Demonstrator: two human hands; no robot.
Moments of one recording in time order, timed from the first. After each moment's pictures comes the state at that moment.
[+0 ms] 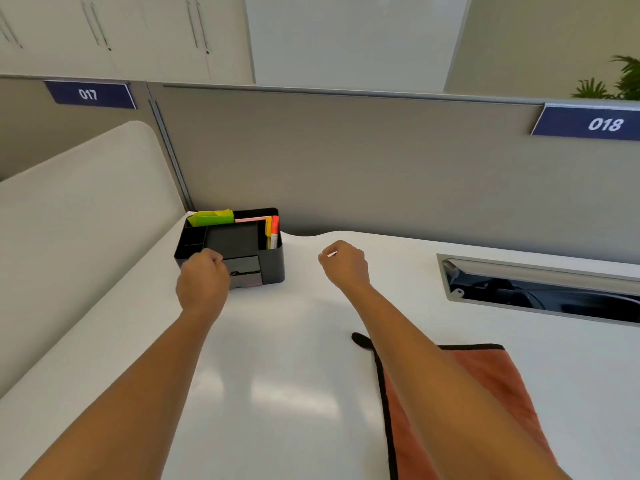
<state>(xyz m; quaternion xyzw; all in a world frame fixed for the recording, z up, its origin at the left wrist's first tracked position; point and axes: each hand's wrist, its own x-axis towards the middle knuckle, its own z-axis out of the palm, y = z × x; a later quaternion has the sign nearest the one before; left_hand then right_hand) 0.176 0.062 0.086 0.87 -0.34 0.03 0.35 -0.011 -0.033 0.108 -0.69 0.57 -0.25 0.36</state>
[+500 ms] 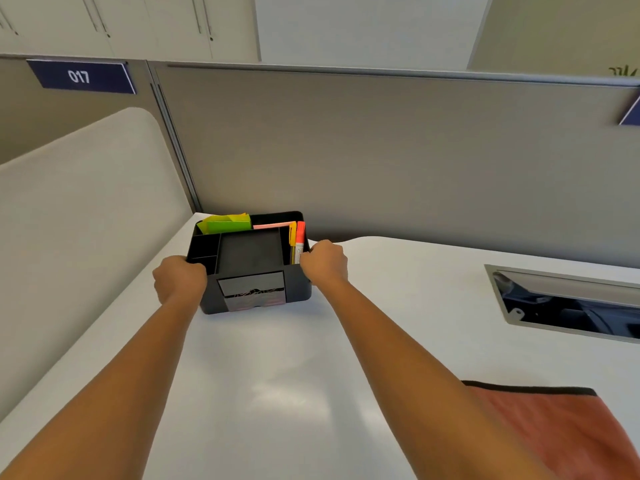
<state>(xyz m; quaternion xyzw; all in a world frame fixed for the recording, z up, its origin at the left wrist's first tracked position) 0.278 0.023 0.073 0.90 -0.17 -0.10 0.38 0.109 -0.076 0.075 -0.71 0.57 -0.20 0.35</state>
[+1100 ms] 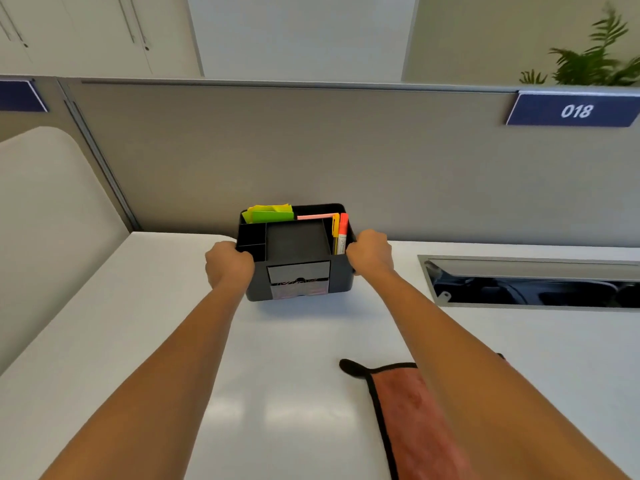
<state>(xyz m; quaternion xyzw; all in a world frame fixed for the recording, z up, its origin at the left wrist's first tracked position) 0.142 -0.048 0.105 0.84 -0.33 -0.16 0.40 -0.042 -0.113 0.112 -0.66 0.66 -0.23 0.27</state>
